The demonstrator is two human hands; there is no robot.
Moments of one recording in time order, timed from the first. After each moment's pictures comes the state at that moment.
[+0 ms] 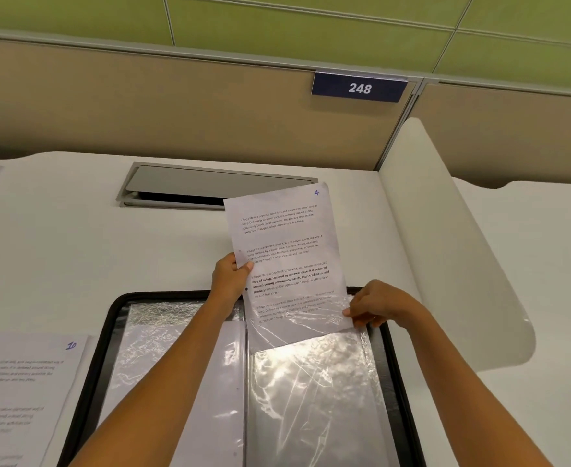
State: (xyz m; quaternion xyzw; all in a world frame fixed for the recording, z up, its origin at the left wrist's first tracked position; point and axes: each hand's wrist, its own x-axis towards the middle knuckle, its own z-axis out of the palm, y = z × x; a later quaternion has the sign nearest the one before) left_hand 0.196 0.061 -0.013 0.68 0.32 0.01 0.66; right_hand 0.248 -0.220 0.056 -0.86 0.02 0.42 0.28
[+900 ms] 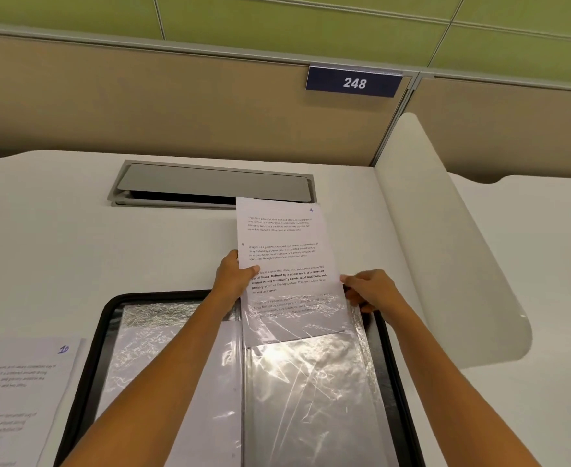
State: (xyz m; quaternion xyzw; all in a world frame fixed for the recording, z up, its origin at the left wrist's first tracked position) left_hand 0.208 0.058 -0.019 0.72 0.29 -0.05 0.62; right_hand 0.249 -0.213 0.036 -0.87 0.12 0.24 0.42
